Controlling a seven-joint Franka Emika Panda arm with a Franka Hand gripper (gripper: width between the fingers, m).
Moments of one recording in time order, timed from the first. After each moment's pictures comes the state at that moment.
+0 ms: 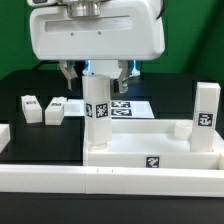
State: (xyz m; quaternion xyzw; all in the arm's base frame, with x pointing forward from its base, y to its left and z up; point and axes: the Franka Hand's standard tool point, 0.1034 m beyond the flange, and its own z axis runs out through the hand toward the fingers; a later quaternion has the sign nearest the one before) arm 0.584 -0.060 0.117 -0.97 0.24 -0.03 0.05
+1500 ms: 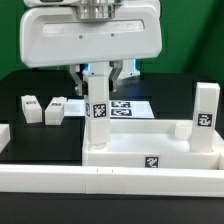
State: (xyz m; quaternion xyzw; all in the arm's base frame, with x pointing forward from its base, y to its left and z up) arm 0.581 -0.061 0.113 -0.99 -0.14 -0.04 0.02
